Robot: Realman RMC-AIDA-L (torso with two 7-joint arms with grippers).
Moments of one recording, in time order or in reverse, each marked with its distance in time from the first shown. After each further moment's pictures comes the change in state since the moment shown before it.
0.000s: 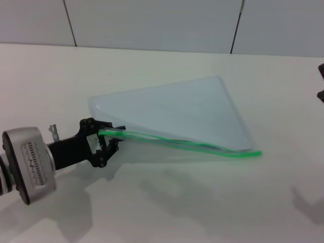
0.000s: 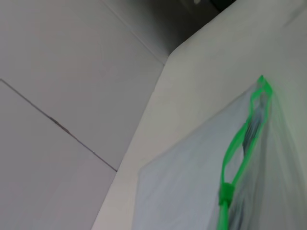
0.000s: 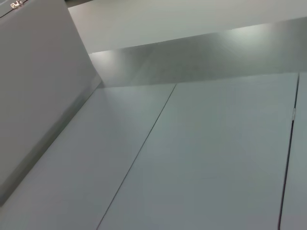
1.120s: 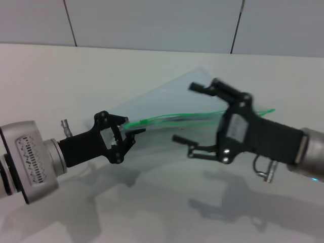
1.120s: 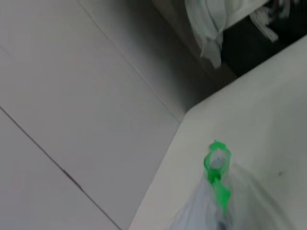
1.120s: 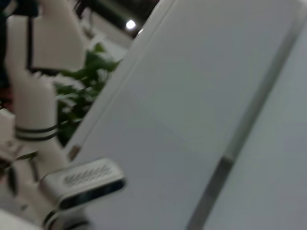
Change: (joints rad) left arm 0.008 0.005 -0.009 0.077 -0.010 0.103 -0.052; right arm 0.328 -0.009 -0.522 -0.082 -0.001 0.290 0.219
